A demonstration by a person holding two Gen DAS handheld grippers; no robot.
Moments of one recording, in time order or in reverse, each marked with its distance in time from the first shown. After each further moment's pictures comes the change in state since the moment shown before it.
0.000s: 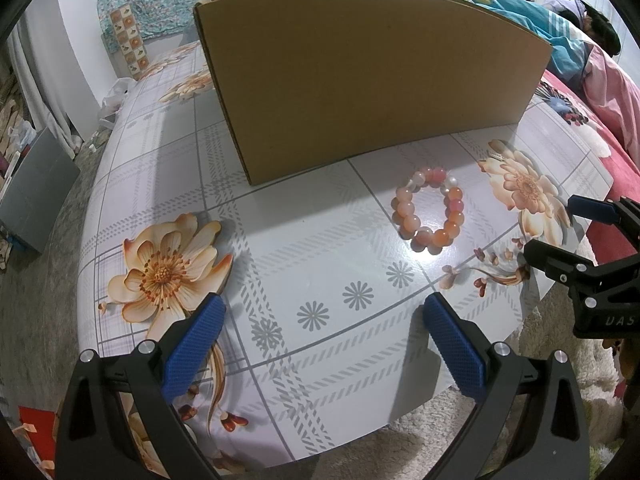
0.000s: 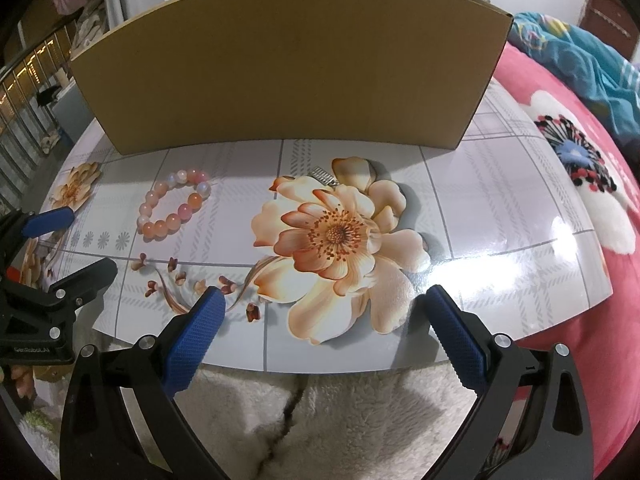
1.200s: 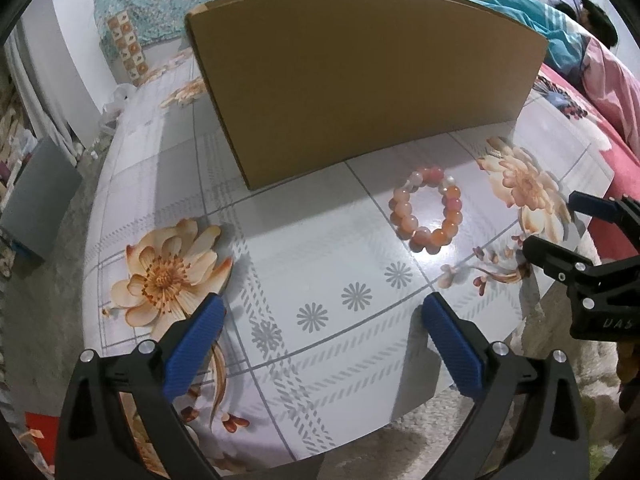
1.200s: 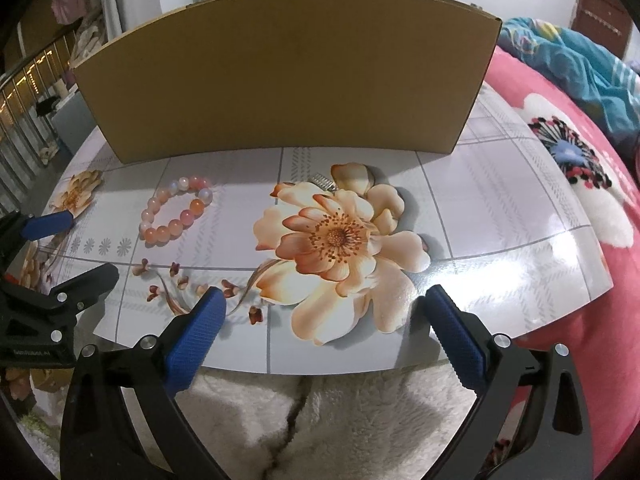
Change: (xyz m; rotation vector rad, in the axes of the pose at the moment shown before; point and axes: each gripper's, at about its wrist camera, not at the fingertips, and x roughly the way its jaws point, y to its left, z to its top) left arm 0.000 -0.005 0.002 0.009 0.001 0.011; right arm -0.002 0.001 -0.006 0.017 -0.045 0.002
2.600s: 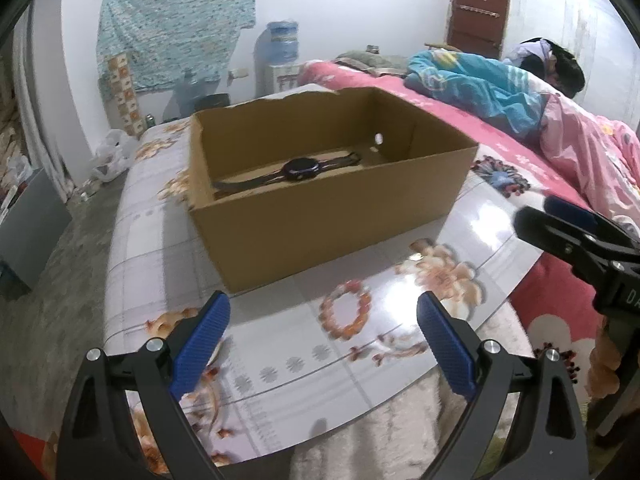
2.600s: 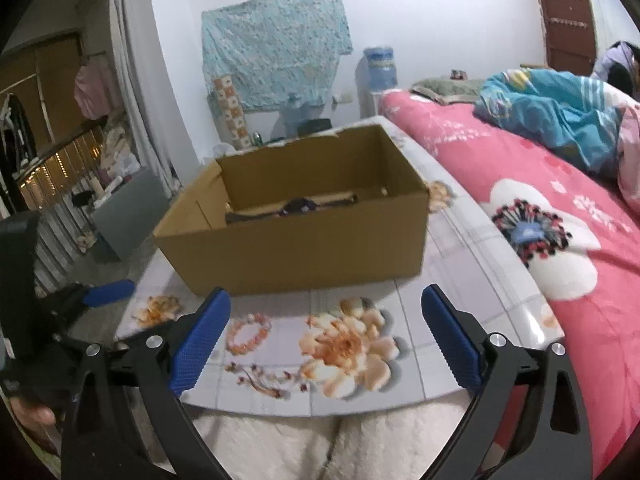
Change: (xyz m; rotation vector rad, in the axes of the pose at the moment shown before) left arm -0.092 -0.019 0.030 -0.008 -0.222 -0.068; right arm -0.100 -0.048 0.020 0.143 -0.333 0.142
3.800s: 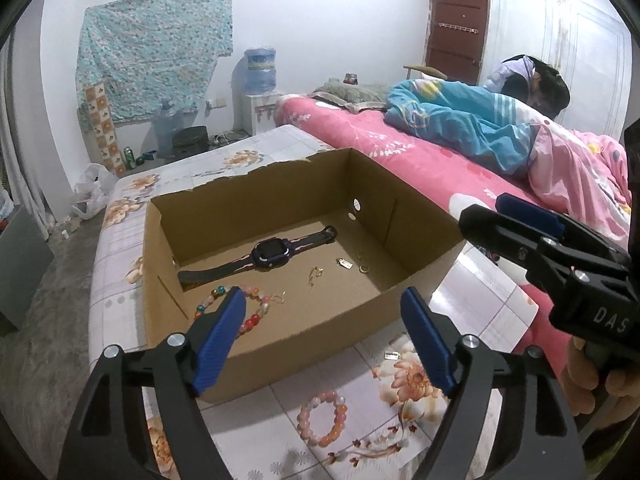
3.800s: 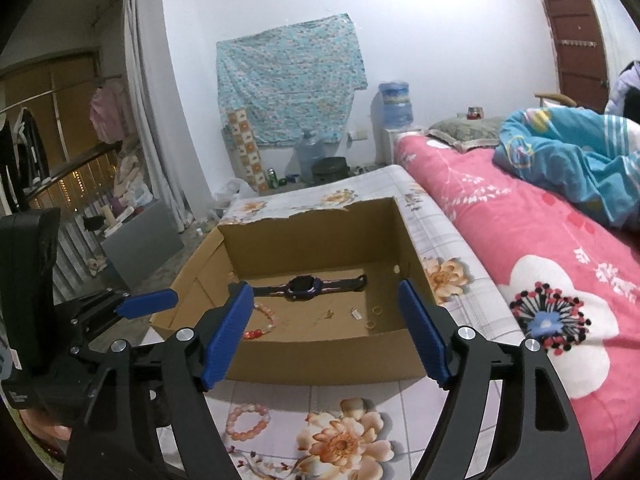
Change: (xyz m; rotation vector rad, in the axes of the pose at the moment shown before) left arm 0.020 -0.019 0.094 0.051 -0.095 -0.070; right arm 0.021 -0.013 0.075 -0.028 -0.131 0.076
